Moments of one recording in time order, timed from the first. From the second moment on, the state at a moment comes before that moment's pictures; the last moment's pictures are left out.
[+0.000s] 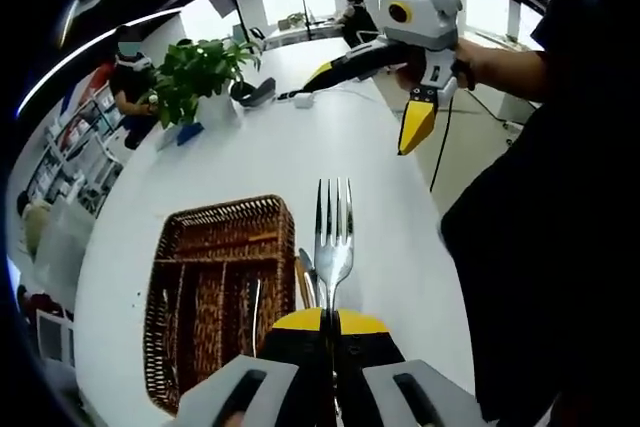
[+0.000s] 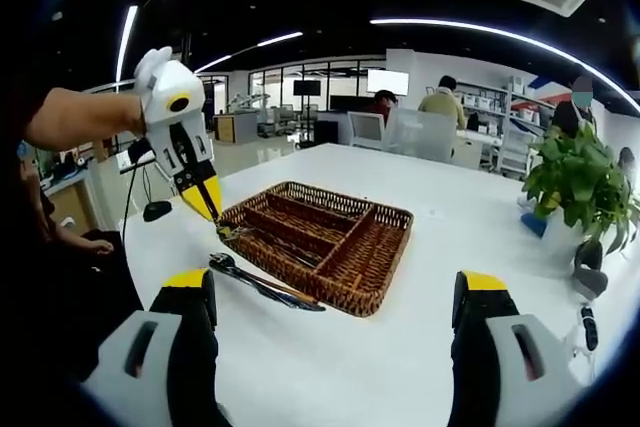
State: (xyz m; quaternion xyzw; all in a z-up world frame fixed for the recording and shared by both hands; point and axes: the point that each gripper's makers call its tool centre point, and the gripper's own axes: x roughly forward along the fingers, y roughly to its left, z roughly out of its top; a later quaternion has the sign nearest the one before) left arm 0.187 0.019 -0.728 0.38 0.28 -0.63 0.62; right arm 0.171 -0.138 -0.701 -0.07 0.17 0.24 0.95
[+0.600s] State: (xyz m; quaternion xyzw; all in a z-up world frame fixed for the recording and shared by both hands) left arm 0.217 0.018 -0.733 0.40 0.27 -0.63 0.61; right arm 0.166 -0.143 -0.688 -0.06 0.19 0.24 0.95
